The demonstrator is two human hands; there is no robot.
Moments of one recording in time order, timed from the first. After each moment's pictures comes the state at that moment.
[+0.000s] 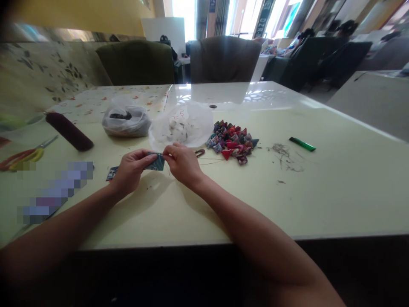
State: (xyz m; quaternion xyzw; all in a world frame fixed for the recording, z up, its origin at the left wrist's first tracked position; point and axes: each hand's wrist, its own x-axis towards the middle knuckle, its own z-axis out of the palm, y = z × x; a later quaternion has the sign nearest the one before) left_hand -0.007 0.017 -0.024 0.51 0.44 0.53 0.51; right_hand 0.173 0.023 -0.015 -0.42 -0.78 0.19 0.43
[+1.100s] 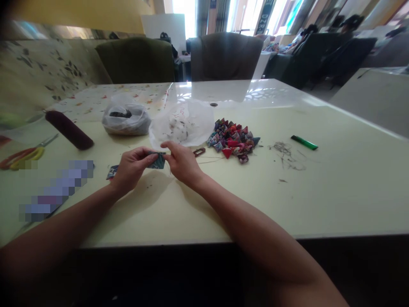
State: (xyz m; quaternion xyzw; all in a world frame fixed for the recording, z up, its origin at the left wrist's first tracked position) left_hand -0.013 0.019 -0.029 0.60 0.44 0.51 0.42; right_hand 0.170 0.023 -0.018 -0.42 -0.76 0.24 0.43
